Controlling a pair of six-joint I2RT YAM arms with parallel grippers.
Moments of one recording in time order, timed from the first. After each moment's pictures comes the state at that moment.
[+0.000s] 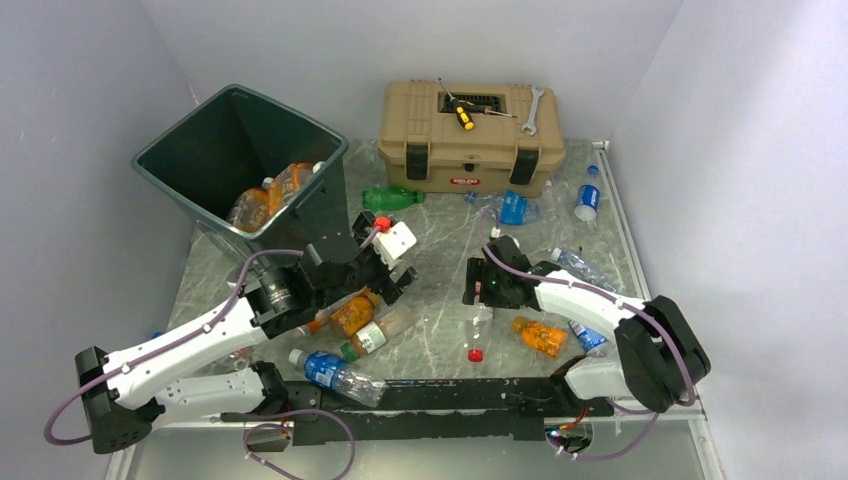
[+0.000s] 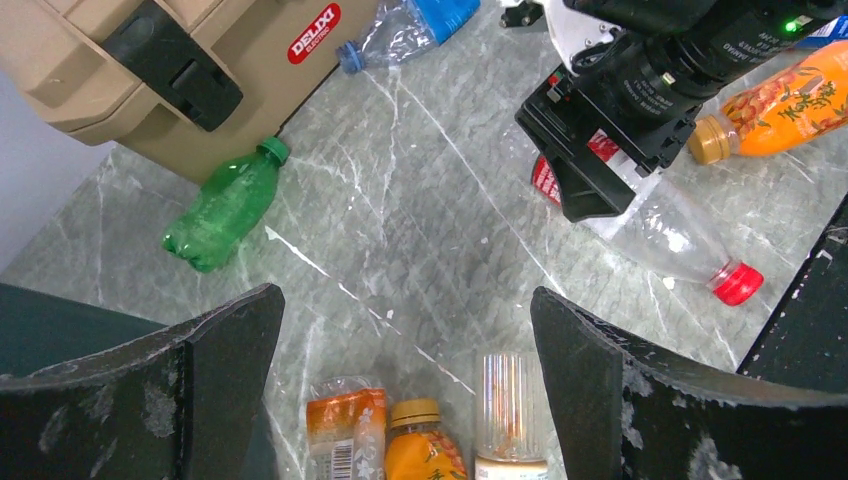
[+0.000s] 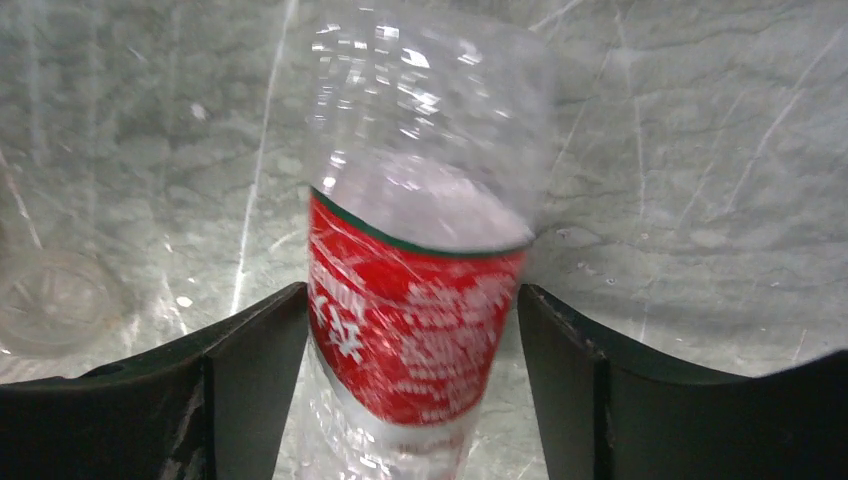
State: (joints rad) left arm -1.00 0.98 0.95 -0.30 -0.17 0.16; right arm 0.57 1.30 0.63 -0.35 0.04 0.63
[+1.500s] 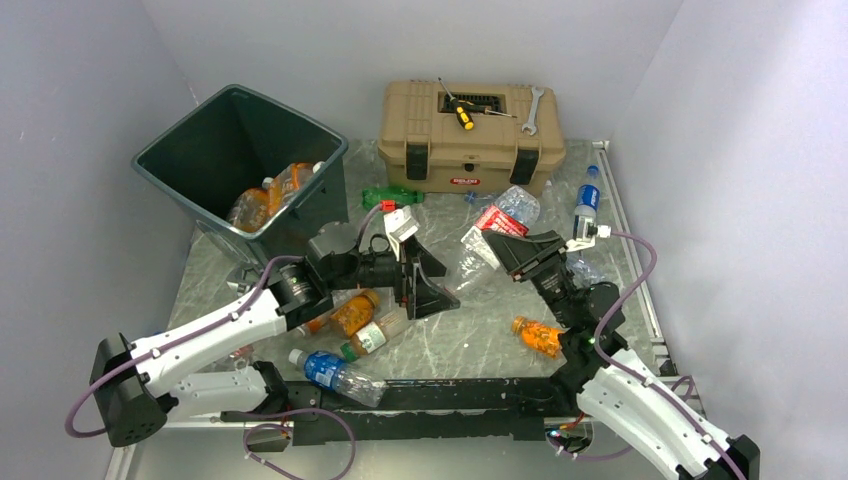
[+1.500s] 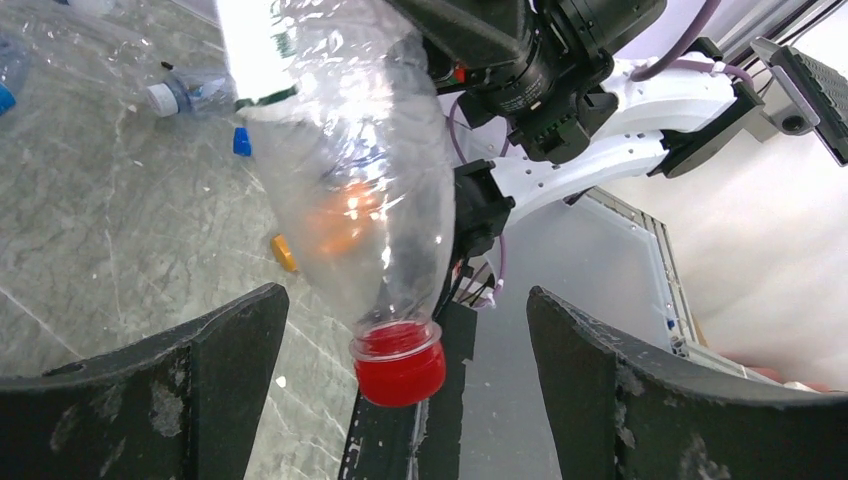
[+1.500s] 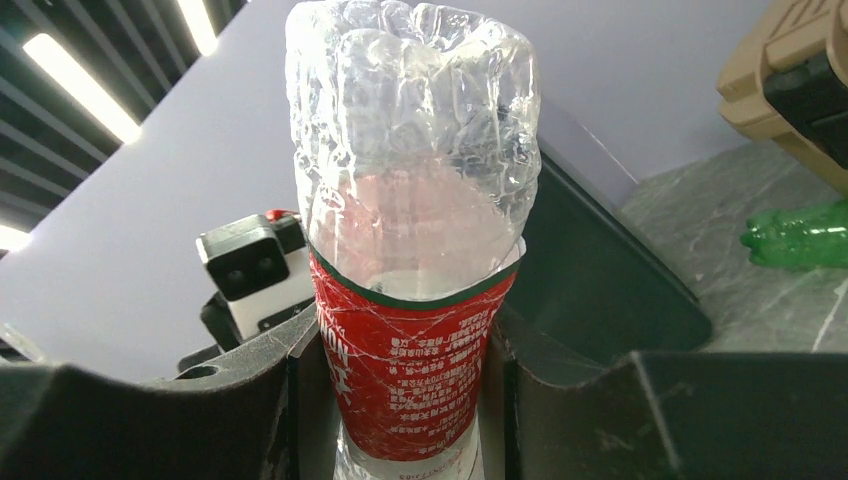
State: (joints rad) left arm -0.94 1.08 0.89 0.13 0.53 -0.45; right arm 0.60 0.54 0.37 0.60 -0.06 1.05
